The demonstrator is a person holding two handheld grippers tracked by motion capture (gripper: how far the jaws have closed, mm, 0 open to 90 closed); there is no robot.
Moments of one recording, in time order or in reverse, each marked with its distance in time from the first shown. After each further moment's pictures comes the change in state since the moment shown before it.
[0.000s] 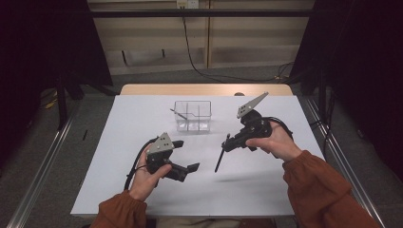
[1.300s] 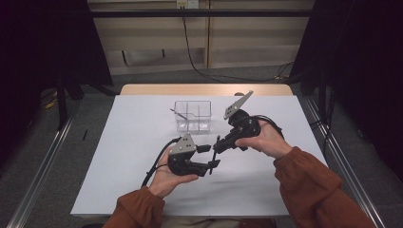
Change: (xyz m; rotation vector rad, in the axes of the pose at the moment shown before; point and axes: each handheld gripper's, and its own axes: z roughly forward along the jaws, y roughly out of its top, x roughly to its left) left arm -0.022 0.014 0.047 -0.022 -0.106 0.031; right arm 0.007 0.021 0.018 0.059 0.019 -0.040
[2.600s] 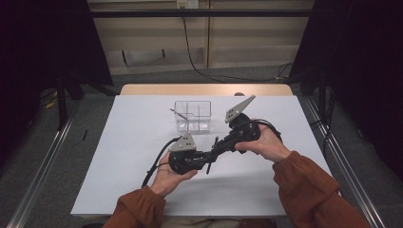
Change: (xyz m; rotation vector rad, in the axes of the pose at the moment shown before) left arm 0.003 -0.001 0.000 0.004 -0.040 -0.040; right arm 0.001 -0.009 0.007 -0.064 -0.008 -0.032
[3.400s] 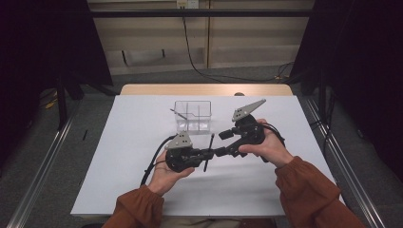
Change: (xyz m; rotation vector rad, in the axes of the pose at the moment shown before) left arm 0.007 0.001 -0.007 -0.007 0.032 -0.020; right arm -0.003 -0.018 -0.003 -0.144 -0.110 0.057
